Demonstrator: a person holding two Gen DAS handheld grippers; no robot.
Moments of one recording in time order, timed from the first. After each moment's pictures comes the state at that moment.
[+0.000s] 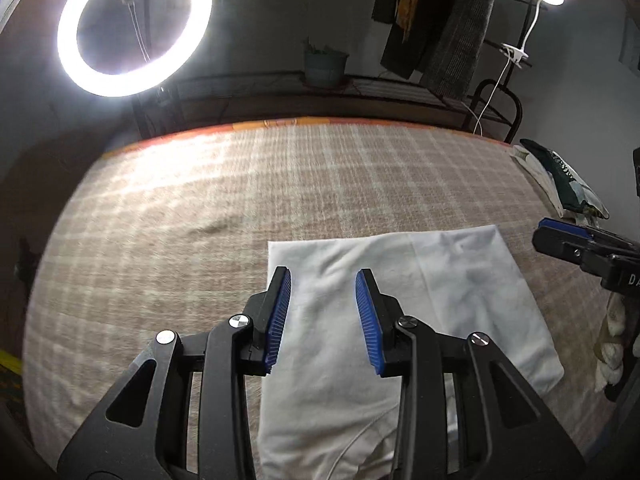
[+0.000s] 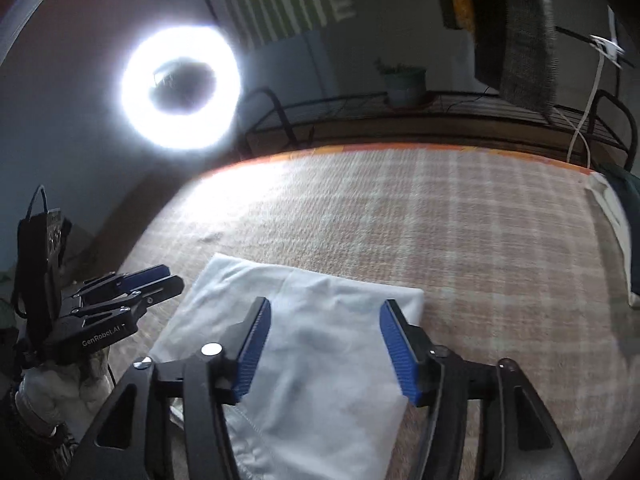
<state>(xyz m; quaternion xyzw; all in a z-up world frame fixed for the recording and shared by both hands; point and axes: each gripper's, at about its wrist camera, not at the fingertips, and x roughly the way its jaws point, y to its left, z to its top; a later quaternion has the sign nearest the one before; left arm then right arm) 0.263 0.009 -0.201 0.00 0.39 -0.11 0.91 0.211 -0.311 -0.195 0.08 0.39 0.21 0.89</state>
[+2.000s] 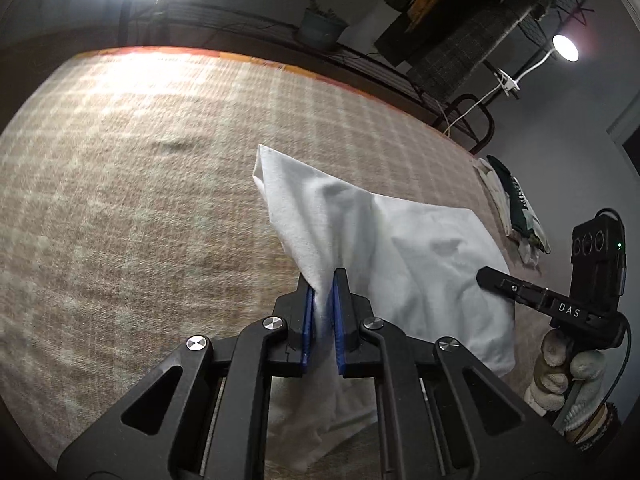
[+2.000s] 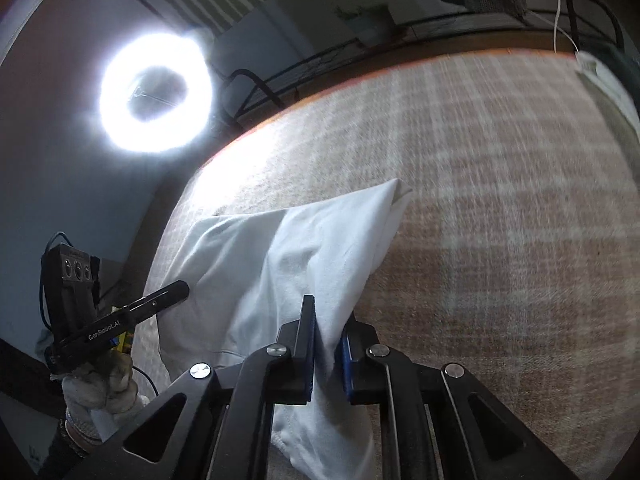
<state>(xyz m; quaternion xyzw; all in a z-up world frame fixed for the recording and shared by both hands) 0.264 0.025 -0.221 -0.16 0.47 -0.17 0.85 0.227 -0.299 -0.217 0.19 0.48 0.23 0.83</state>
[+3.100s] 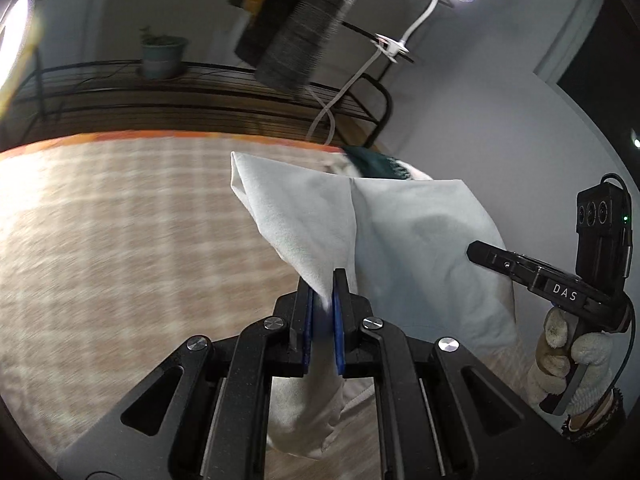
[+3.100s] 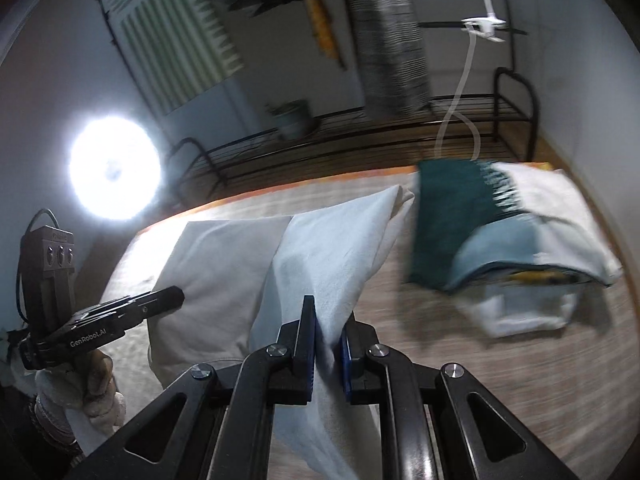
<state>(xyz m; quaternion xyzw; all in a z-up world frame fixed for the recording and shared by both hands) 0.296 -0.248 -0.148 -0.10 0.42 -0.31 0.84 0.207 -0.517 -0.140 0.13 0.40 0.11 0.90</state>
